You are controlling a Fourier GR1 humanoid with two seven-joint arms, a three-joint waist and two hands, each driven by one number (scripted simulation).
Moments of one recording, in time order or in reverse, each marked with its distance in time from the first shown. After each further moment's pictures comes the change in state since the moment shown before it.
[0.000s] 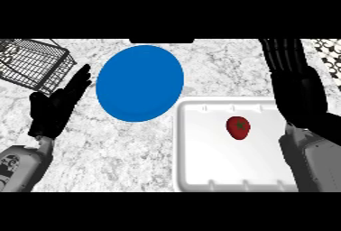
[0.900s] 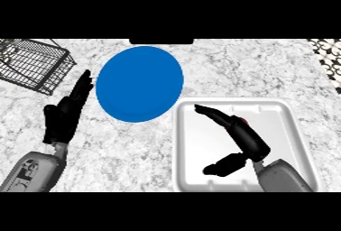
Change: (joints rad) left arm 0.045 -0.118 0.031 0.066 -0.091 0.094 -0.120; right arm 0.165 -0.080 0.380 0.221 0.371 0.071 -0.026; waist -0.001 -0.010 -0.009
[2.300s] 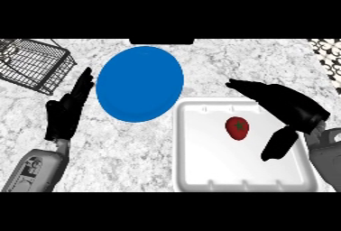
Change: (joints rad) left arm -0.013 -0.065 0.074 0.010 -0.078 -0.056 0.027; right arm -0.204 -0.274 -0.128 -0.244 0.152 0.501 0.545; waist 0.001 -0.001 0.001
